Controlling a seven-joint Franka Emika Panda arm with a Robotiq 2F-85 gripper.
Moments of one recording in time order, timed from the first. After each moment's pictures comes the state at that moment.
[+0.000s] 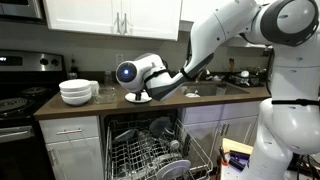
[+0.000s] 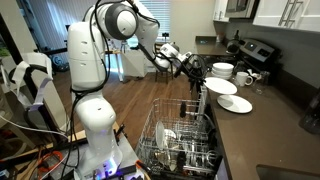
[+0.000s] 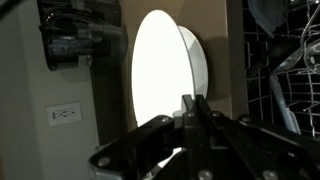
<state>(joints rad) 0.13 0.16 0.10 -2.05 -1.28 2.03 0.48</state>
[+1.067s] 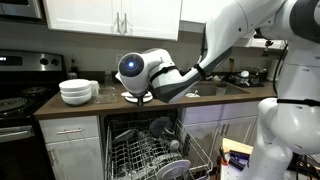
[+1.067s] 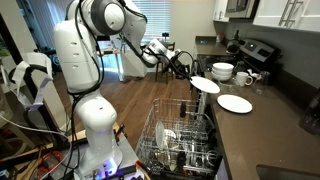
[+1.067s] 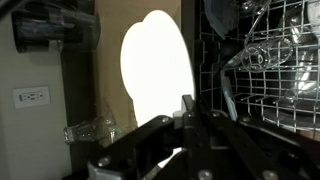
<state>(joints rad) 0.18 0.03 0.17 -2.17 -1.11 2.03 0.36</state>
